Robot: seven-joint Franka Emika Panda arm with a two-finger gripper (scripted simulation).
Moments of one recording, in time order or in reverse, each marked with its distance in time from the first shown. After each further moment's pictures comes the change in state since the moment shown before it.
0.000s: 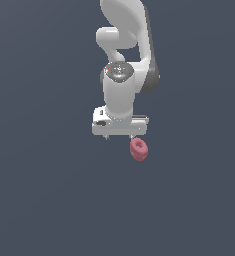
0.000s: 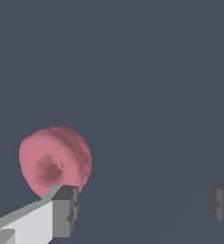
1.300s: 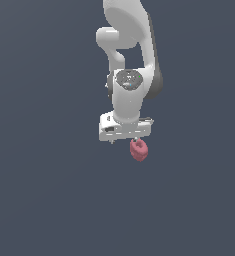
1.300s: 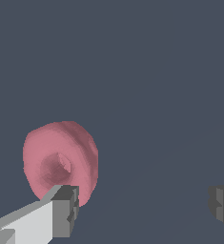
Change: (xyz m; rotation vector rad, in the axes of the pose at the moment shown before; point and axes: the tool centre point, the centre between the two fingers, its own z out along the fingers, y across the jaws) arm 0.003 -0.020 0.020 -0.016 0.003 -0.136
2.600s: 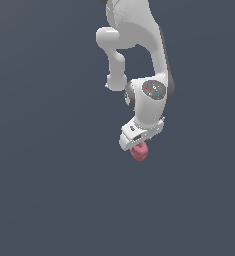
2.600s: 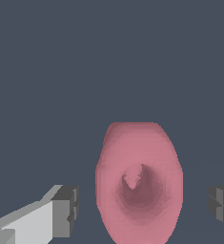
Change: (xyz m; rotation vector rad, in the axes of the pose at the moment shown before) arm -0.001 -0.076 0.037 0.005 -0.002 -0.398
